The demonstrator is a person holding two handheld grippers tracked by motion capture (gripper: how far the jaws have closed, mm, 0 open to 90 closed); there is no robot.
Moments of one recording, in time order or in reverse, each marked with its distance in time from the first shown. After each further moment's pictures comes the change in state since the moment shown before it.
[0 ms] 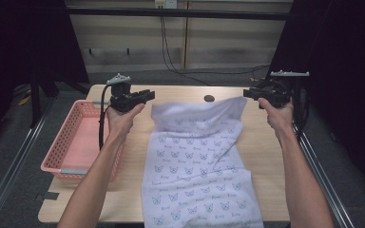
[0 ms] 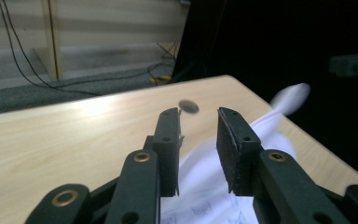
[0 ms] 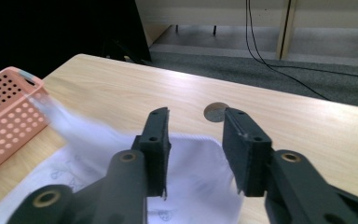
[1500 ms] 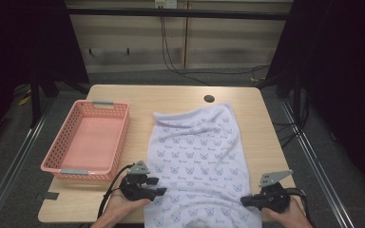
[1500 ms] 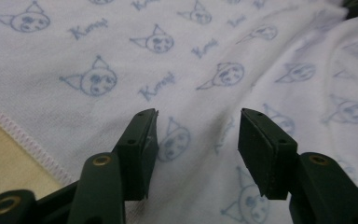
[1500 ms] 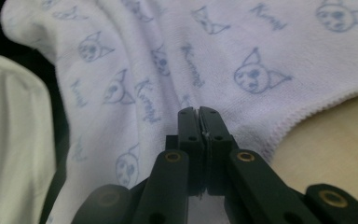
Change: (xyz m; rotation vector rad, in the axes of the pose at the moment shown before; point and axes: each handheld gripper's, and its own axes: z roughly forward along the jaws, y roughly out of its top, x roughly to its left) left arm -0.089 -0.197 -0.048 0.443 -0.198 0.178; right arm 0.088 -0.240 -0.087 0.485 0.379 -0.230
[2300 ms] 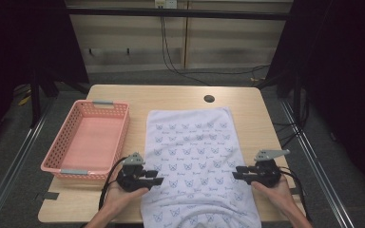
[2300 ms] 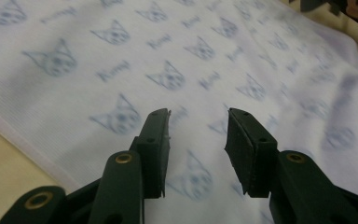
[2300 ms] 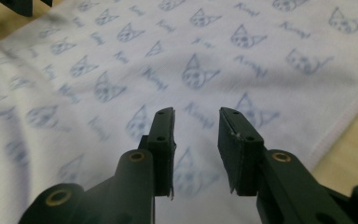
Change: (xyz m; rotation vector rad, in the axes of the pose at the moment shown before) left arm 0.031 0.023 -0.006 -0.086 0.000 -0.102; right arm -0.043 0.057 0.014 -0.190 -0.145 0.028
